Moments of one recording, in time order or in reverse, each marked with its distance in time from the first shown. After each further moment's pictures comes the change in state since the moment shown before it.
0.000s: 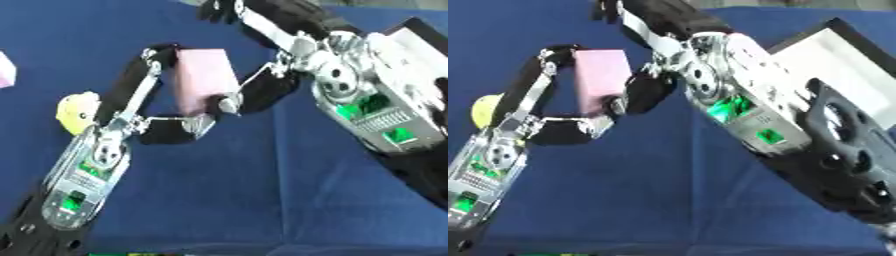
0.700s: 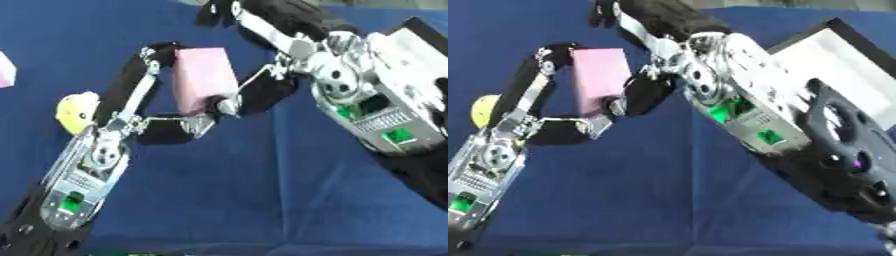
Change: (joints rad) left arm -0.001 0.002 -0.001 -0.007 0.014 -0.032 0.024; right arm 0.001 -0.001 0.004 -0.007 -0.020 -0.011 0.011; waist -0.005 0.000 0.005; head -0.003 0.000
